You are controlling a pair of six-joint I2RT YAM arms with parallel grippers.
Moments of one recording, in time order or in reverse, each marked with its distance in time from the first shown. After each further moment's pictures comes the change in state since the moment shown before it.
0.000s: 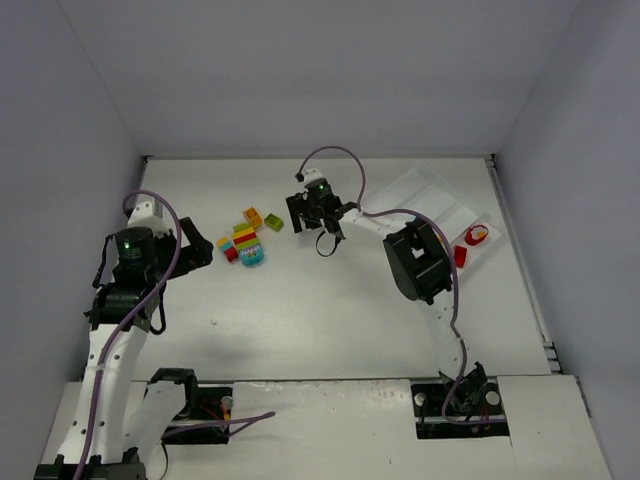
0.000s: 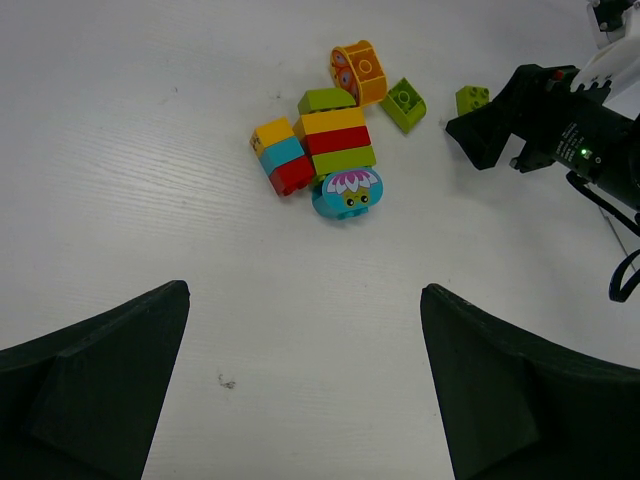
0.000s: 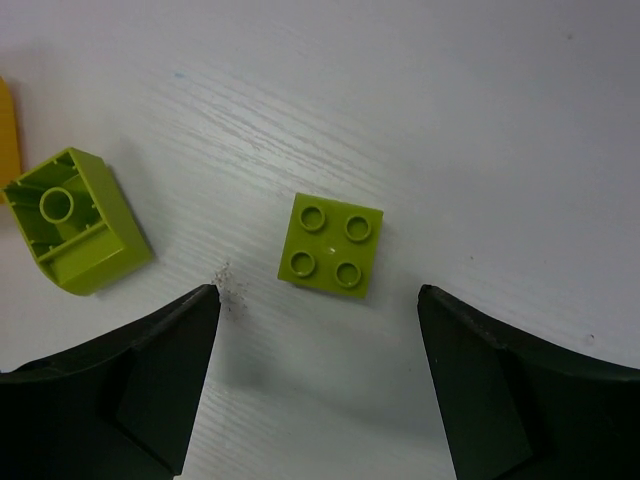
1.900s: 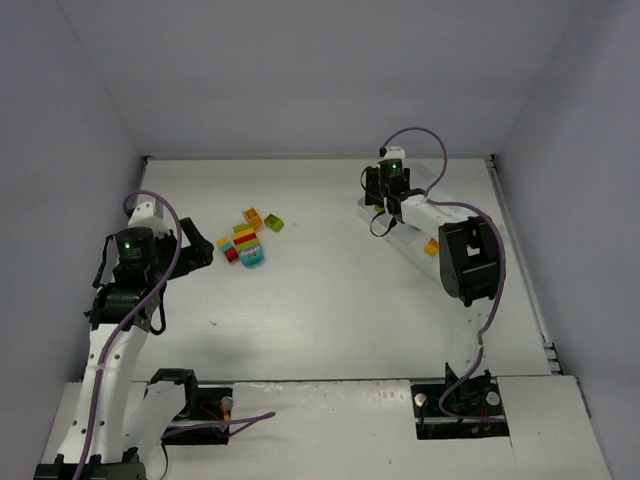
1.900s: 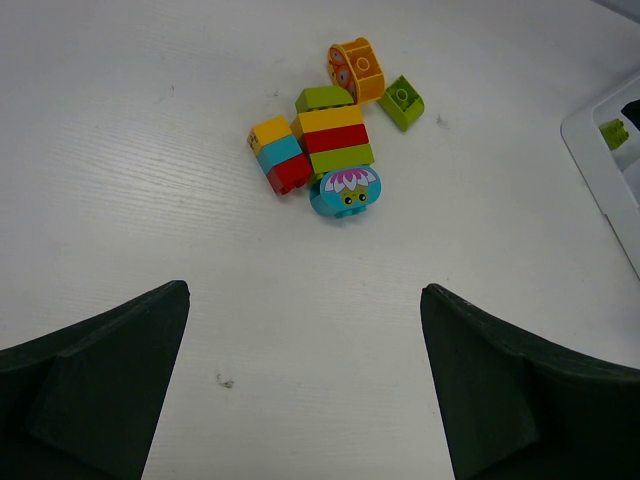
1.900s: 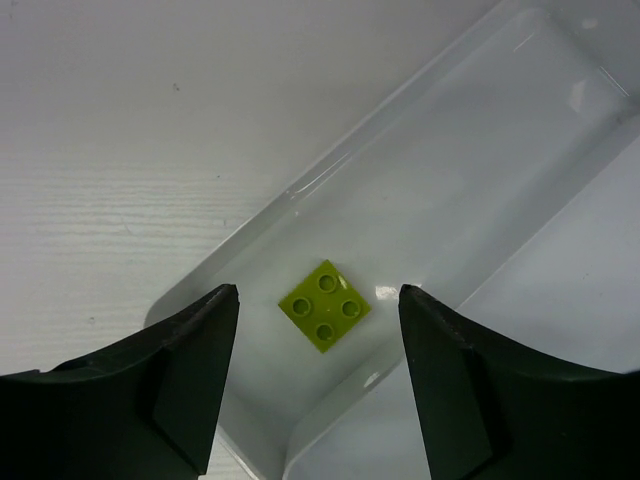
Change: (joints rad) left arm 0.000 0.004 0.000 0.000 0.007 0.000; right arm -0.316 -0.233 -0.224 0.026 0.181 0.015
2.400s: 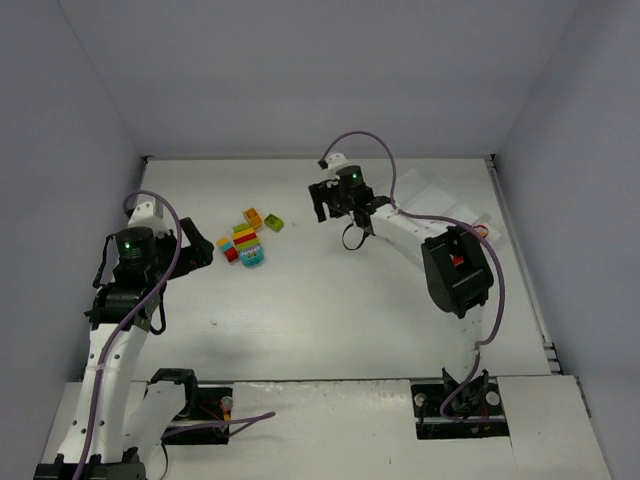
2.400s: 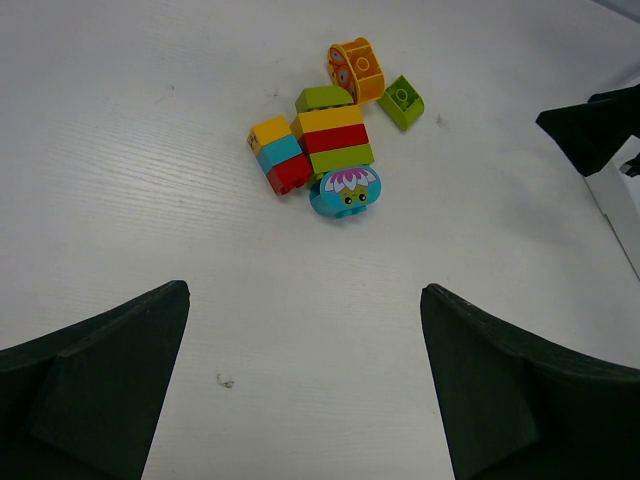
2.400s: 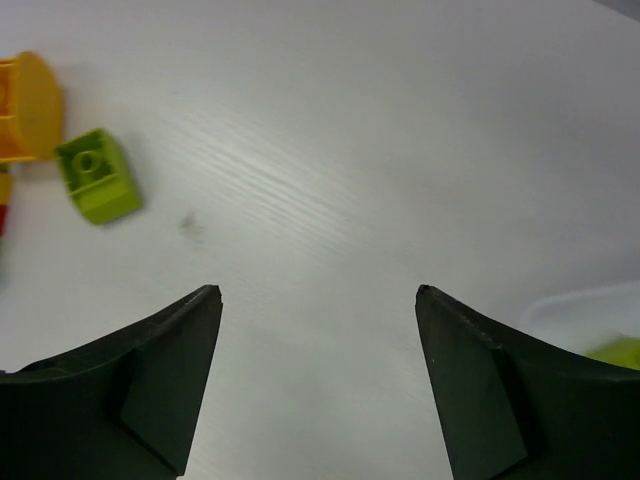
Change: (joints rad) left arm 0.000 0.000 0.000 0.000 0.000 0.000; right arm 0.207 -0.053 -0.004 0.031 -0.233 -0.148
